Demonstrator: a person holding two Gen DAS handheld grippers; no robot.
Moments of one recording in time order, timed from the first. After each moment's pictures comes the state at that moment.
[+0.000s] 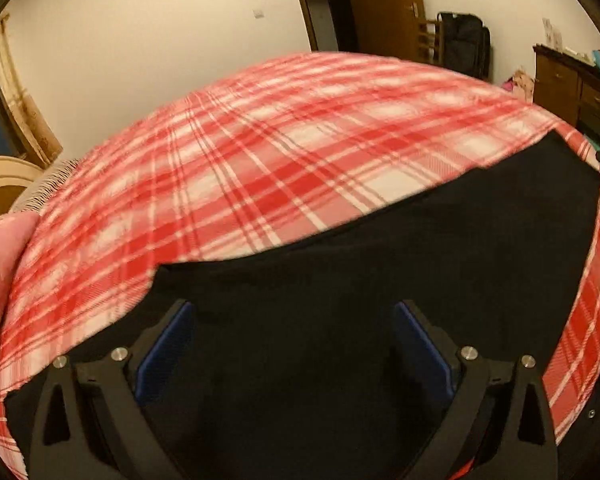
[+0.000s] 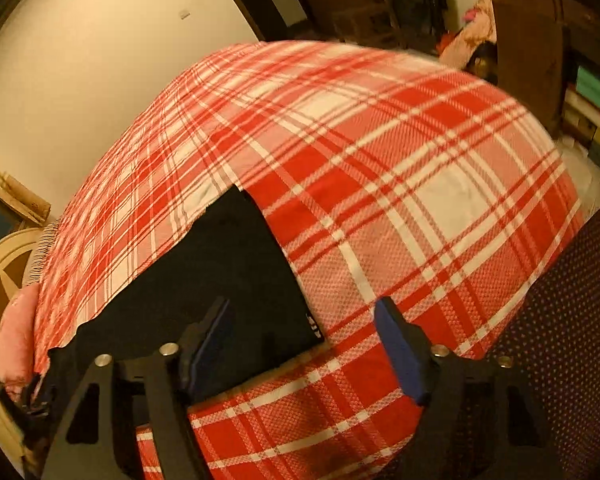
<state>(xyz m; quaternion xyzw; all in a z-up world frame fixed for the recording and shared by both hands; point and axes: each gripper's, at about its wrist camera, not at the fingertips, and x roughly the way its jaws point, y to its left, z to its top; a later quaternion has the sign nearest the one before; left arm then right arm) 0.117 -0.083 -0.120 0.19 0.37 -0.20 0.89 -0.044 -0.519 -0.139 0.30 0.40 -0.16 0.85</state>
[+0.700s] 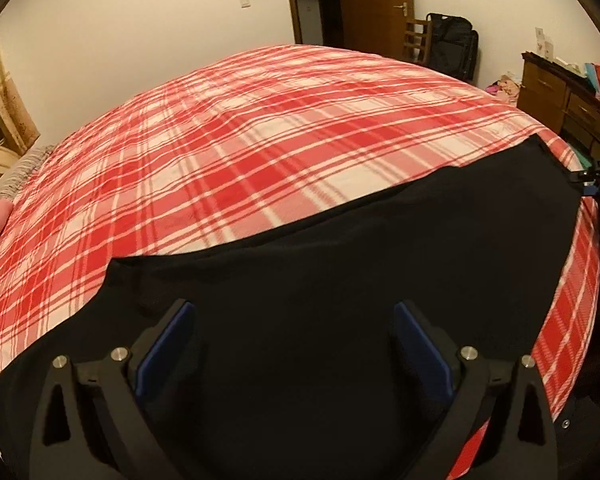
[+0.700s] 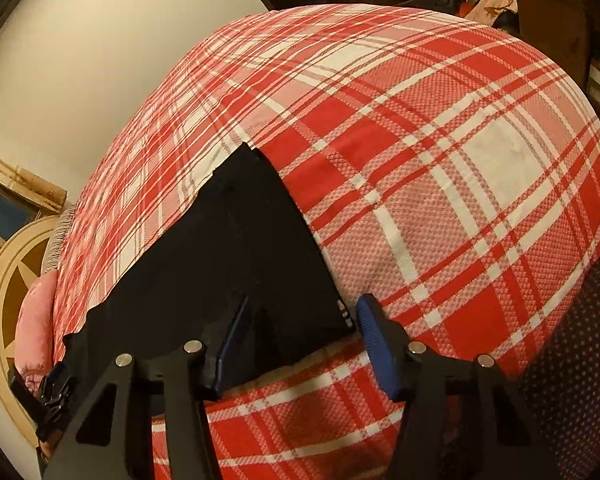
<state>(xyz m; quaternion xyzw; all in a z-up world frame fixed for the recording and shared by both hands) 0.109 -0.105 -0.118 0.16 0.38 -0.24 0.88 -0.021 -0.512 -0.165 0.32 0.43 -0.12 0.84</state>
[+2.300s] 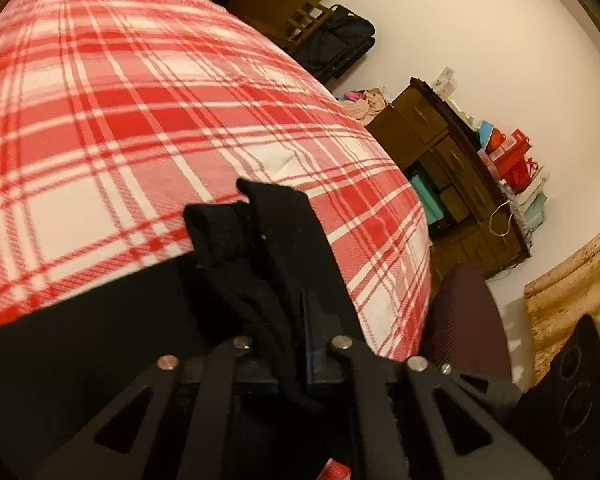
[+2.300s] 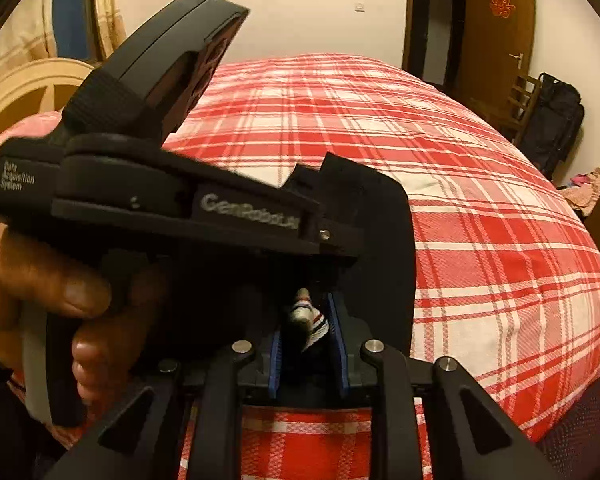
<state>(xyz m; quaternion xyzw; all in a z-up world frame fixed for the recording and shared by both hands) 0.120 -0.357 -0.128 -0.04 0.51 -0.49 0.71 0.015 -0.339 -0.146 0.01 0.38 -0.03 0.92</state>
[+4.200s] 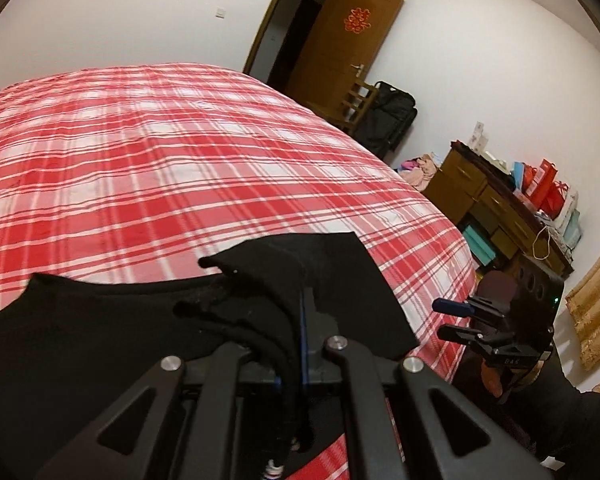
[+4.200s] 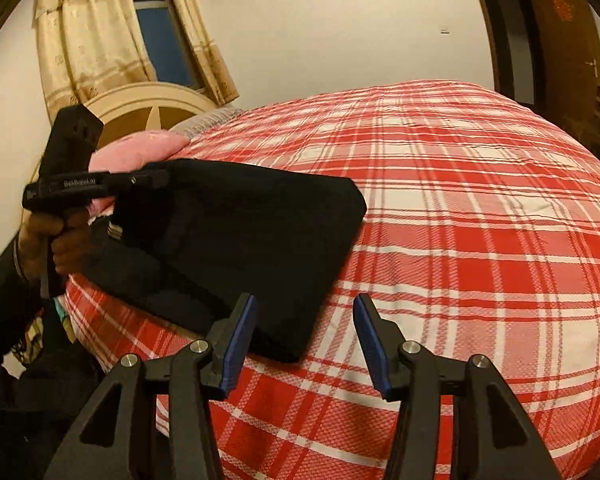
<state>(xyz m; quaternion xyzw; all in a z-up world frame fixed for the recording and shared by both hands) 0.112 -0.091 -0.071 -0.04 0.39 -0.39 0.83 -0.026 -0.293 -0.134 0.05 0.32 0.17 0.93</state>
